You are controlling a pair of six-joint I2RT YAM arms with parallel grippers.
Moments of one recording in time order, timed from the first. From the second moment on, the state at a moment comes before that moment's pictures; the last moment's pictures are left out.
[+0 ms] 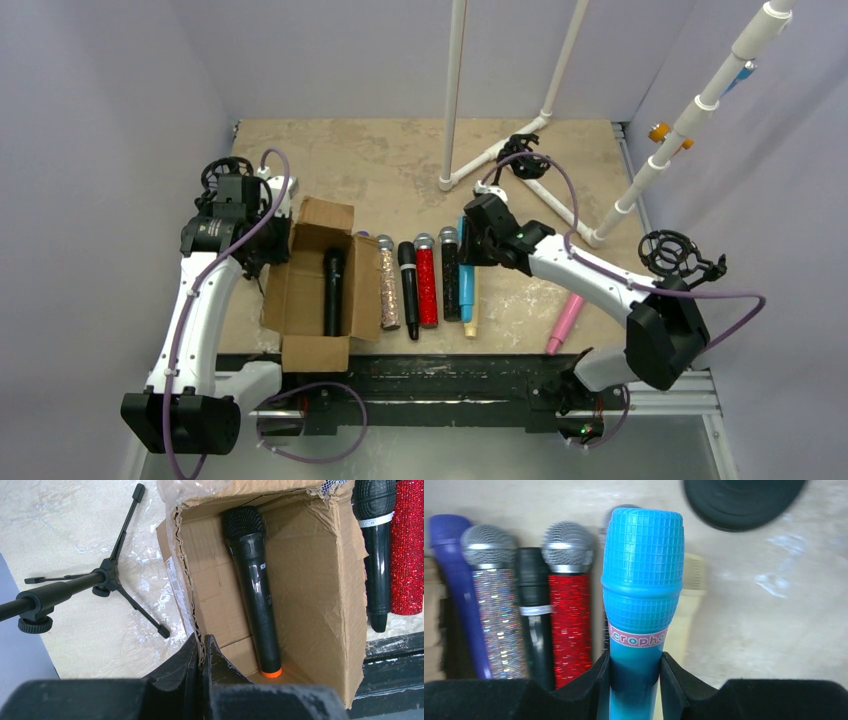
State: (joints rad) left arm -0.02 1.07 1.15 -1.08 0.11 0.11; right arm 0.71 1.45 1.04 -0.49 0.17 0.62
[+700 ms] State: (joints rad) left arm -0.02 1.07 1.15 -1.08 0.12 0.12; right arm 0.55 1.50 0.85 -0.45 0.30 0.59
